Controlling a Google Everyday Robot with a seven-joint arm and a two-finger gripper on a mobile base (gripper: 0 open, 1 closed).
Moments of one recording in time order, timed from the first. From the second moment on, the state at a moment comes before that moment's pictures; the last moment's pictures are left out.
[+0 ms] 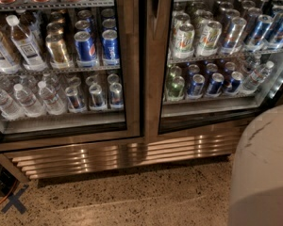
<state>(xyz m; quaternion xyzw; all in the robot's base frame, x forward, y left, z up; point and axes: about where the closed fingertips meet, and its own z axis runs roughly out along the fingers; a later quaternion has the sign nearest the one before) 0.625 -0.050 1.095 -0.66 0.55 0.23 0.46</state>
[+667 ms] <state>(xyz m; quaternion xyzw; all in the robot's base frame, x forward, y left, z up) 0.617 -0.050 1.097 -0.66 0.55 0.23 0.46</state>
